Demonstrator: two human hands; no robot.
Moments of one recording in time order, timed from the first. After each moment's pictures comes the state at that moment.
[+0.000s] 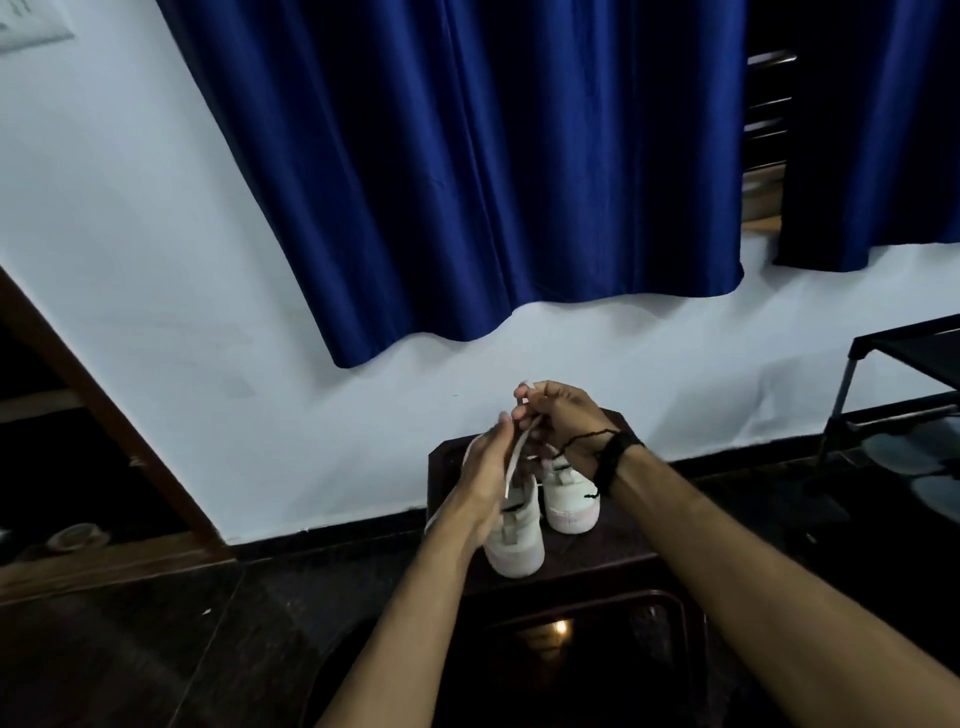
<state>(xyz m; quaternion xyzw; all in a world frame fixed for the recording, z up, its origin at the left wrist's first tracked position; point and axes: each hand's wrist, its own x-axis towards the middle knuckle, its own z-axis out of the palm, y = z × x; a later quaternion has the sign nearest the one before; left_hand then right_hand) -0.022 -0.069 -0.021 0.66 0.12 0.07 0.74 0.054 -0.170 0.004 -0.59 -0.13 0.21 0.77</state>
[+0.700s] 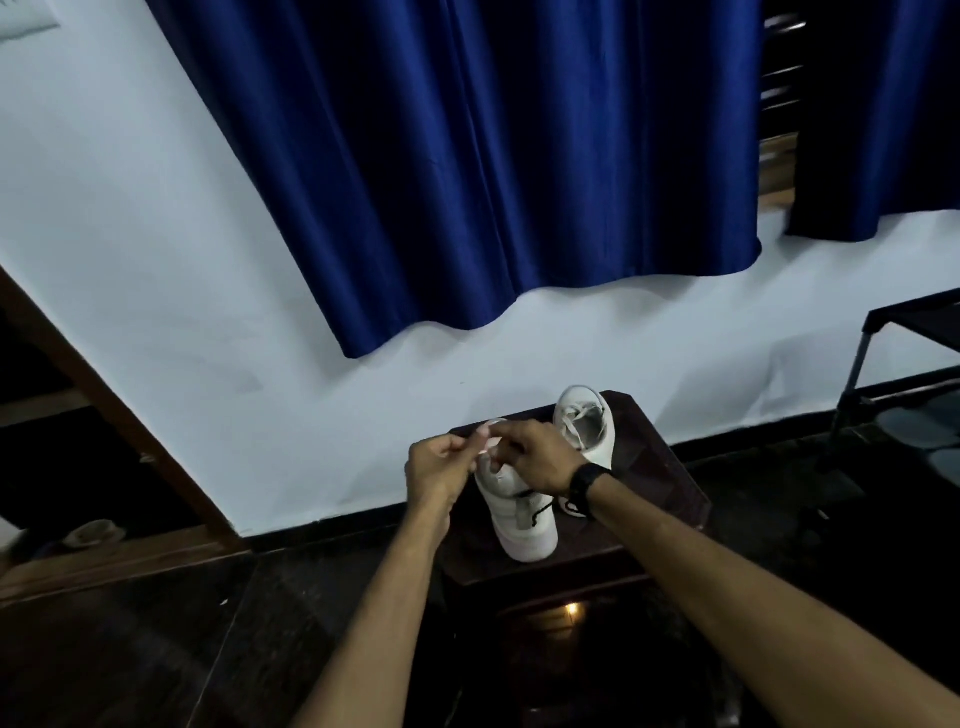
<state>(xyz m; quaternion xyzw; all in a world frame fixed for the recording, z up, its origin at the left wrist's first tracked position) -0.028 -0.003 -0.051 0.75 0.24 0.22 0.58 0.038 -0.137 -0.049 -0.82 -0.36 0.07 0.44</state>
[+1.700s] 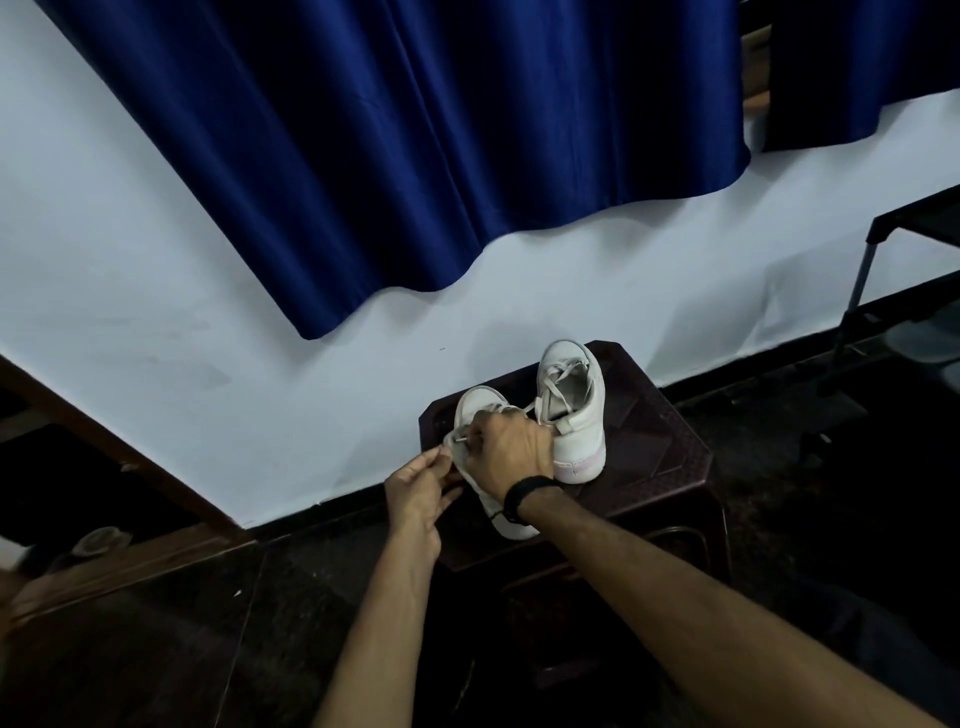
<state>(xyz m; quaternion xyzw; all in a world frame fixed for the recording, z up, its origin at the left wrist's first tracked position) -0.027 0.002 -0.096 0.59 0.34 0.18 0.71 0.028 -0.095 -0.094 -0.92 -0.17 -0.16 0.31</state>
